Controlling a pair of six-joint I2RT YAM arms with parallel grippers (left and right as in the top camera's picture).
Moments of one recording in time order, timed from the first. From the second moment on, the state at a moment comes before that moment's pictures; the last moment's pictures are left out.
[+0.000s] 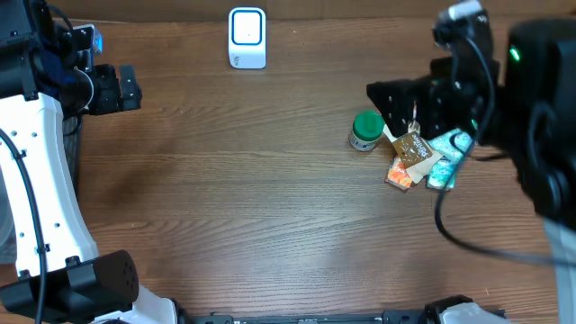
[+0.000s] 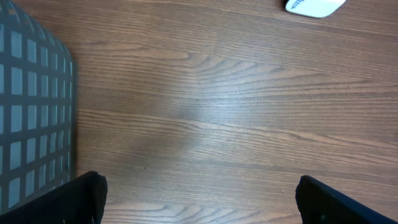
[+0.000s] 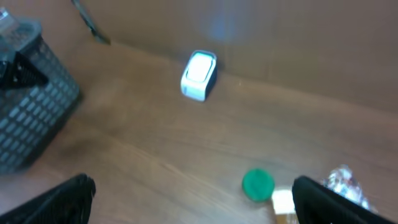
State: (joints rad) left arm 0.26 1.75 2.05 -1.44 0.15 0.06; right arm 0.25 1.31 1.92 -1.17 -0.26 0.01
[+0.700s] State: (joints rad) left arm 0.26 1.75 2.05 -1.44 0.15 0.06; right arm 0.22 0.52 0.68 -0.31 -0.25 0.04
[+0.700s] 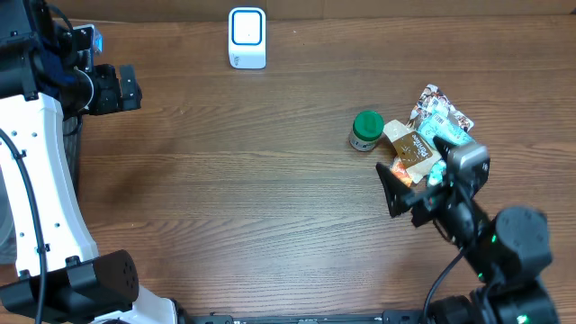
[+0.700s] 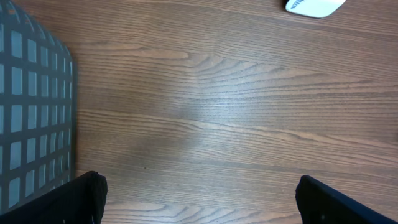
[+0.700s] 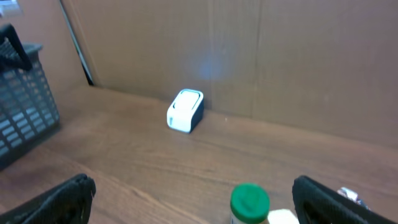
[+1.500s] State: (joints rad) left arm 0.26 1.75 2.05 -1.44 0.15 0.06; right arm 0.22 0.02 0.02 0.03 -0.19 0.07
